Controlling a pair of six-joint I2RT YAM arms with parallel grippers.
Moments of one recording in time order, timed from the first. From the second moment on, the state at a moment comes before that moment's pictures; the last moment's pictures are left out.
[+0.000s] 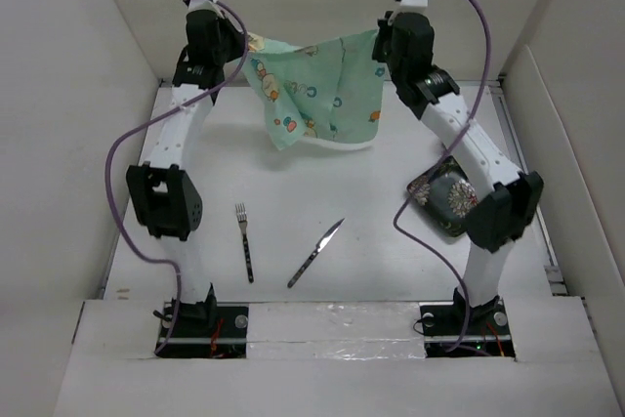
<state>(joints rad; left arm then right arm) -0.14 1.88 1.90 -0.19 -0.01 -0.49 0.45 1.81 1.93 -0.18 0.41 0.16</state>
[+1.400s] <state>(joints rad) -0.16 1.46 0.67 0.07 -0.36 -0.75 0.43 1.43 0.91 -0.16 0.45 0.53</state>
